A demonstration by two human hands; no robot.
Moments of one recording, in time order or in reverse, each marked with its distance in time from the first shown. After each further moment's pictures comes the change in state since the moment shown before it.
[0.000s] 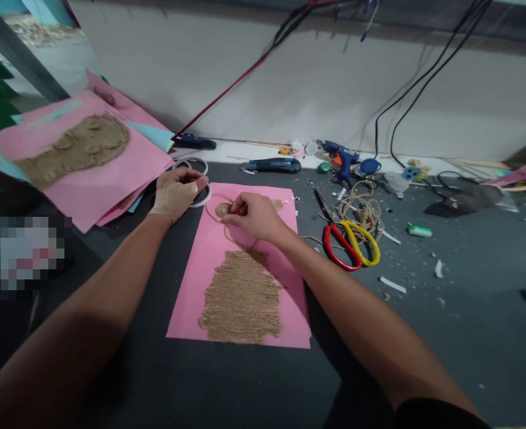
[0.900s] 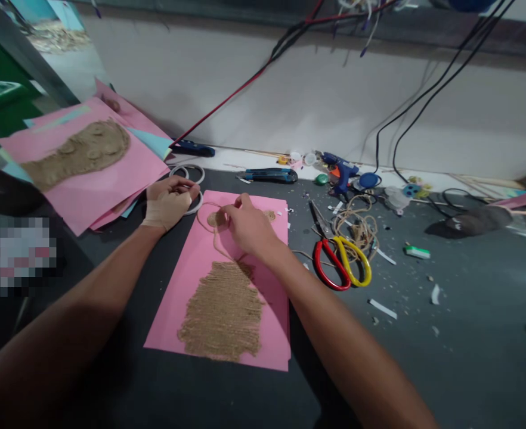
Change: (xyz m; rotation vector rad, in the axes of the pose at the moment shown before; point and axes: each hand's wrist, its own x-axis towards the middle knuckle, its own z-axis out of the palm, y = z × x) left_hand -0.006 0.006 -0.002 0.167 0.056 0.072; right_hand 0.000 0.009 -0.008 -0.477 -0.069 -0.207
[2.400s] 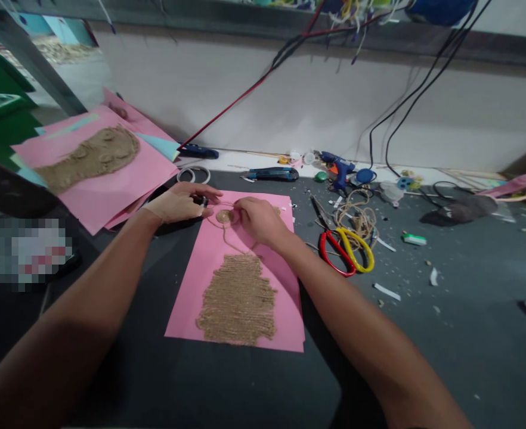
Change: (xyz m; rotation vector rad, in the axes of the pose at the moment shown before) left_hand 0.010 0.011 -0.034 -0.029 -0.719 0.166; right_hand 0.005 0.019 0.012 0.160 0.188 -0.163
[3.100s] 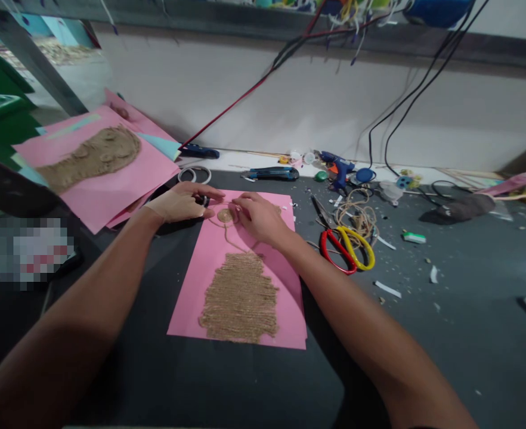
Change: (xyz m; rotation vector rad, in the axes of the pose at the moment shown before) left_hand -0.002 0.007 -0.004 0.026 -0.029 0.000; right_hand -0.001 0.001 0.003 -0.046 0.018 0.015
